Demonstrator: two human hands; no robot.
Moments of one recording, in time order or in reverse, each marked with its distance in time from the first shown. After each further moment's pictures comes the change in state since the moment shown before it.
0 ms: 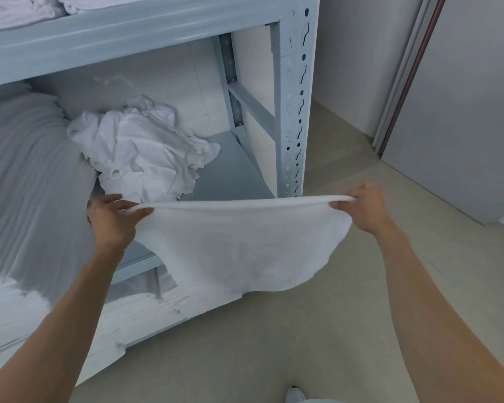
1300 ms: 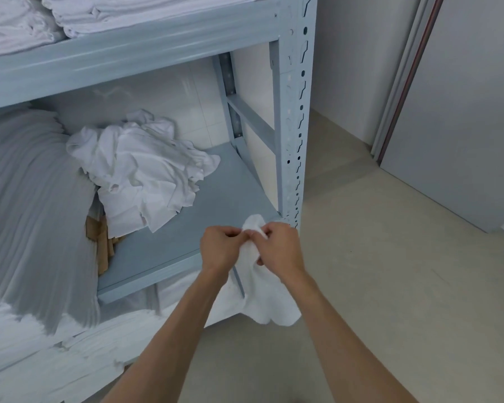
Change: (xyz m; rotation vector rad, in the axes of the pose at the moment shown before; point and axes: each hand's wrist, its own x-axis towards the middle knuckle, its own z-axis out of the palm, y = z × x) left_hand -0.102 0.096 0.109 -0.306 -0.443 -0.174; right_hand -0.075 -0.124 0.111 0.314 -0.099 0.024
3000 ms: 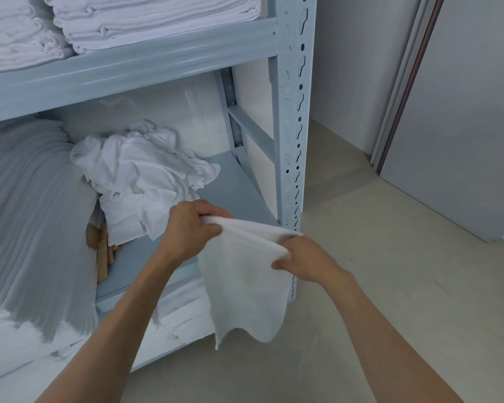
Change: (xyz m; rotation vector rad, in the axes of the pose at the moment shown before) left_hand 0.001 0.060 -0.069 0.297 -0.084 0.424; right_hand 0.024 0.038 -0.057 -0.556 -0.318 -0.246
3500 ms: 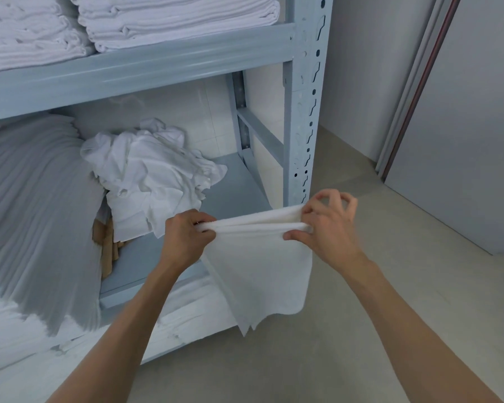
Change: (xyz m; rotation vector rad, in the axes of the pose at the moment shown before) left_hand -0.002 -0.040 0.000 0.130 0.153 -0.080; right_hand 0.002 -0.012 -0.046 -0.489 0.628 -0.265
